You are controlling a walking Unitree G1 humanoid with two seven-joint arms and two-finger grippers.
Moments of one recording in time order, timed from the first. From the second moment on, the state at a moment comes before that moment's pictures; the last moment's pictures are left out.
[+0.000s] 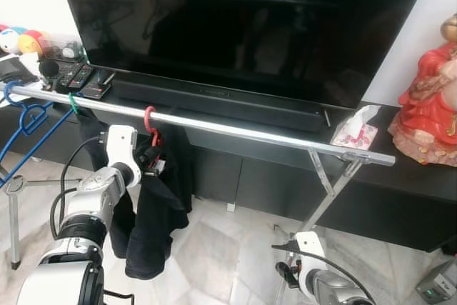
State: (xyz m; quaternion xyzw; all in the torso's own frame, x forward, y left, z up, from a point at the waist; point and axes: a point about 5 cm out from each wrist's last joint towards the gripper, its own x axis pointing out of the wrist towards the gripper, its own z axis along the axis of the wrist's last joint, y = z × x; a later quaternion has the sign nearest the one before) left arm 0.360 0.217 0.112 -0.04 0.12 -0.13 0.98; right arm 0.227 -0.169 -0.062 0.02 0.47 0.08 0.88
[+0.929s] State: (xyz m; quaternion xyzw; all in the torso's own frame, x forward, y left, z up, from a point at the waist) left arm 0.369 0.214 0.111 -0.03 0.13 -0.06 0.99; right arm 0.228 -0.168 -0.062 0.02 0.47 0.07 0.88
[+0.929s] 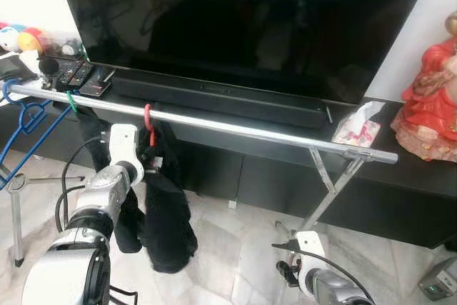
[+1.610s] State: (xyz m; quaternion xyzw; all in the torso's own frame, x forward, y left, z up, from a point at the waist) left arm 0.366 0.217 0.103 -0.04 0.14 -0.05 0.99; right arm 0.228 -0.166 -0.062 0.02 0.47 0.08 0.88
